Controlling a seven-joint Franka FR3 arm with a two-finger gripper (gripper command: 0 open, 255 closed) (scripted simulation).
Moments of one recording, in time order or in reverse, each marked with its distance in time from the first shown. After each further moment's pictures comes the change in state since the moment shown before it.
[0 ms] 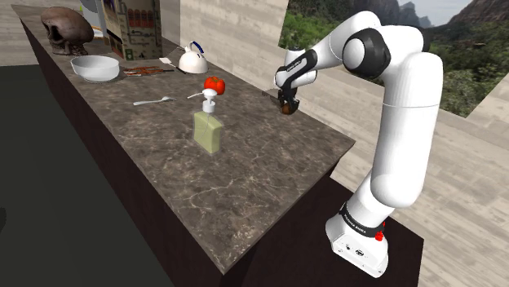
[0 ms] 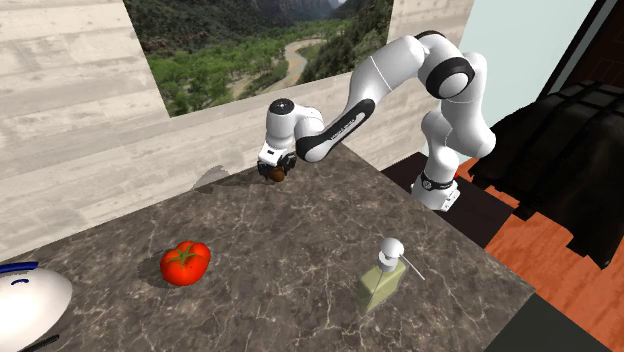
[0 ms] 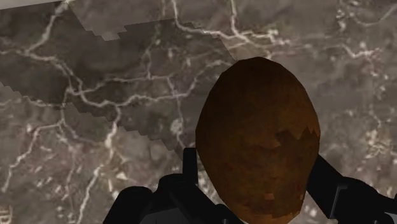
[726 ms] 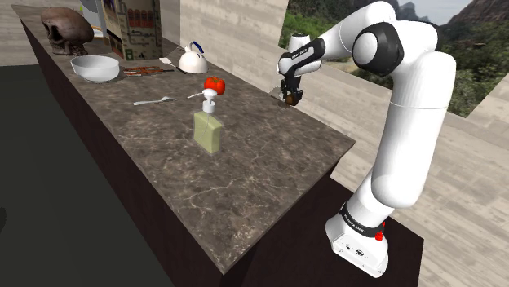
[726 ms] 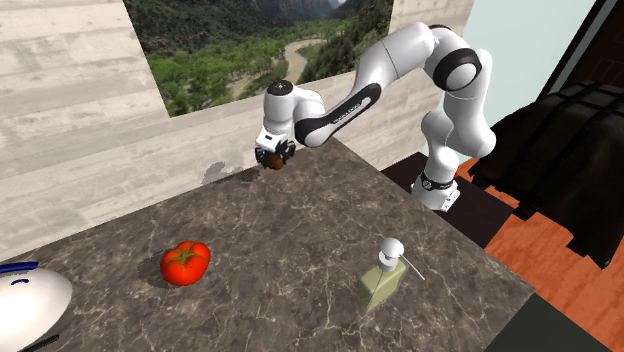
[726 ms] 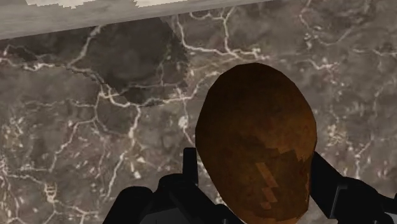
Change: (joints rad) arm 0.020 -0.078 -0.021 0.047 -0.033 -0.117 -0.001
